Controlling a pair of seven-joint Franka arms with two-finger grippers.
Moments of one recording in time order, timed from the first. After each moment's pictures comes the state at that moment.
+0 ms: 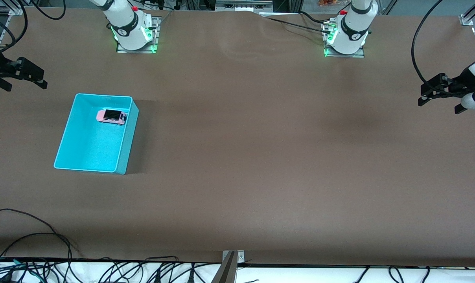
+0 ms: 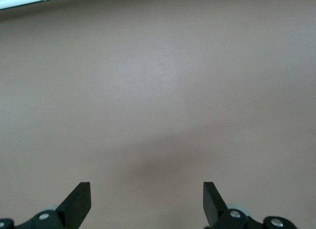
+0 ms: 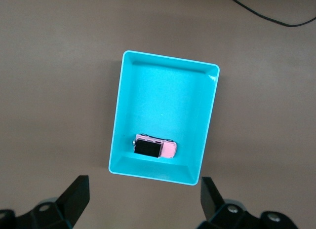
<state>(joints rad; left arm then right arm) 0.05 0.05 -0.04 -1.52 -0.02 1.59 0.22 0.20 -0.10 -0.23 -1.72 -0.03 1.65 -0.11</state>
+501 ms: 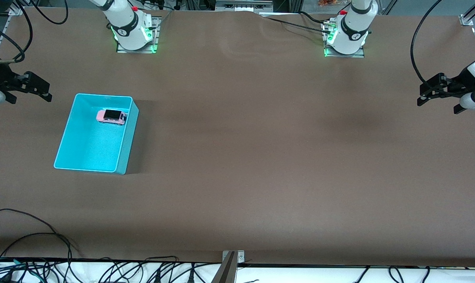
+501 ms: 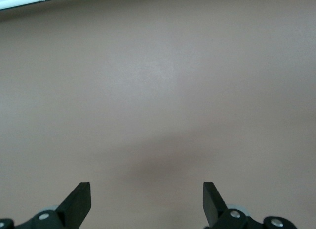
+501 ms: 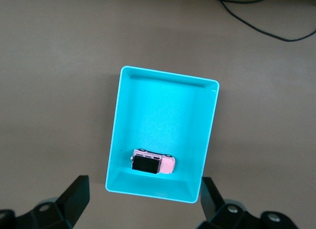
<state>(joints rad) 0.05 0.05 -0.04 -1.52 -0.02 1.59 0.22 0.21 -0.03 -0.23 -1.69 -0.03 1.71 -0.11</state>
